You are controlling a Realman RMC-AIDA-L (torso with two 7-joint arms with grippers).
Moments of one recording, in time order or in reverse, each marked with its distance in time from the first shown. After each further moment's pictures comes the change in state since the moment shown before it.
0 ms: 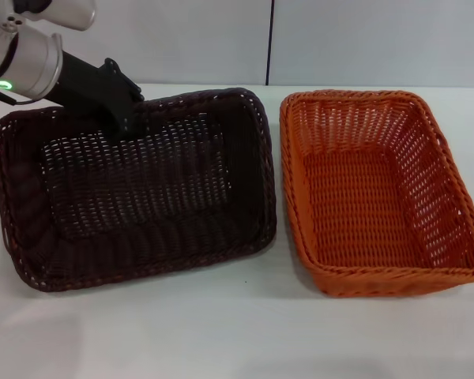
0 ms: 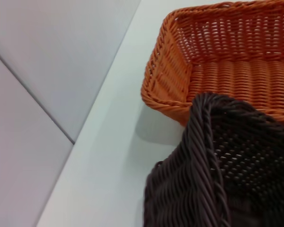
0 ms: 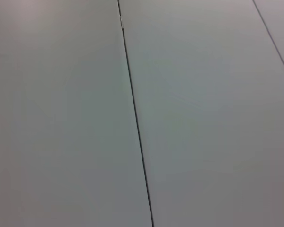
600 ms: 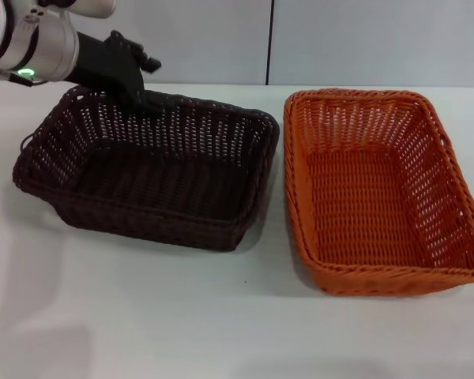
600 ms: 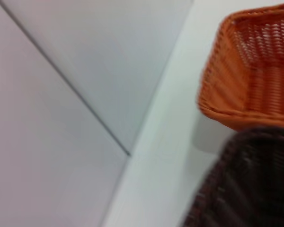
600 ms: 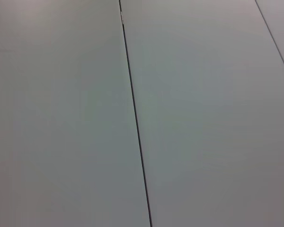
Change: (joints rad) left arm 0.009 -0.057 0.004 -0.042 0.020 0.185 -0.004; right arm -0.009 0.000 -0.005 -0.007 0.000 -0.001 -0.001
